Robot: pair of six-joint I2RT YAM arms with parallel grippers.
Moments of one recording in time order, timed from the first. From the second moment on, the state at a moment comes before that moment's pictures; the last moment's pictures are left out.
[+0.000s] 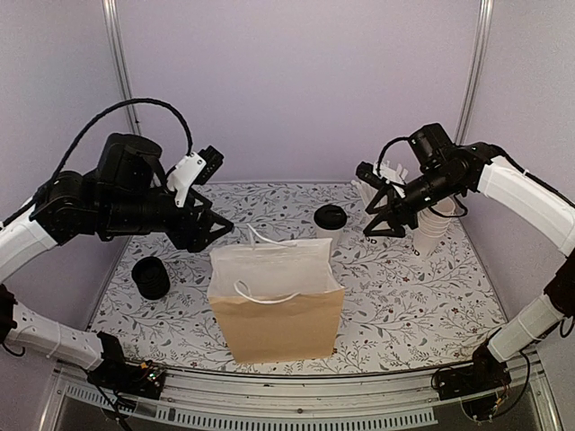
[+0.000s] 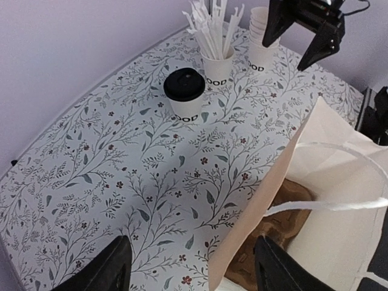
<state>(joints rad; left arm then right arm) -0.98 1.11 1.32 -0.79 -0.19 -0.05 0.51 1.49 1.46 -0.93 -0.58 -0.63</state>
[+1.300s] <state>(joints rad) -0.77 1.03 1.29 -0.92 0.07 0.02 0.58 2.00 2.02 -0.94 -0.31 -0.46</state>
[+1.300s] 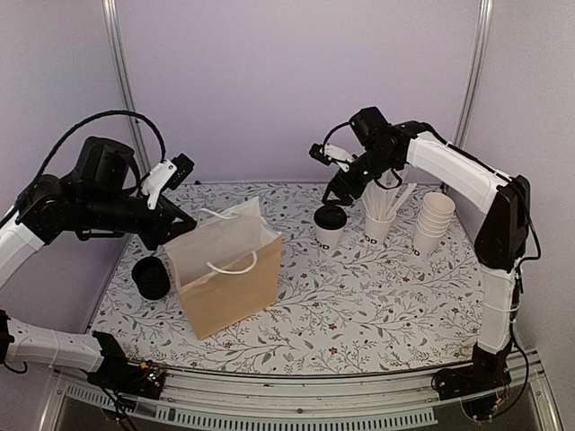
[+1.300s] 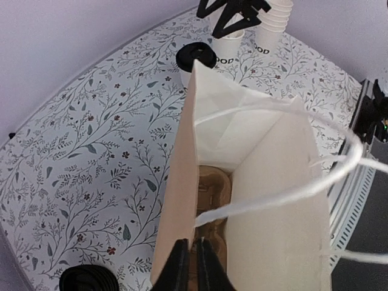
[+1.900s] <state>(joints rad) -0.73 0.97 1.21 -0.91 -0.05 -0.06 0.58 2.18 2.12 -0.97 -0.22 -0.39</state>
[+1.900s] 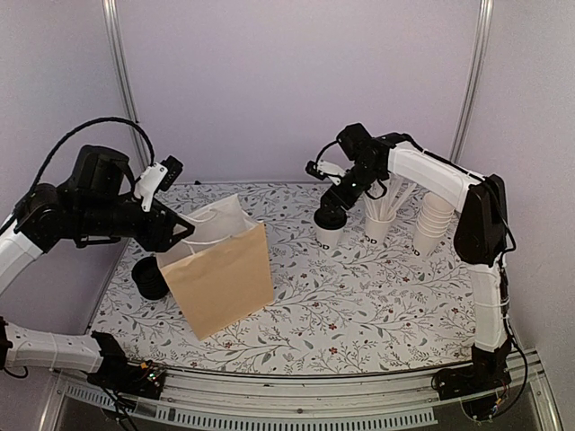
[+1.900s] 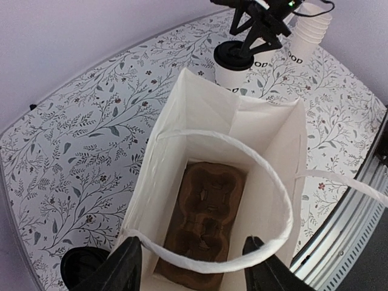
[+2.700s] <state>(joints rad) -0.73 0.94 1.16 -0.86 -0.01 -0.08 0.58 2.24 2.12 -0.96 -0.18 -0.37</state>
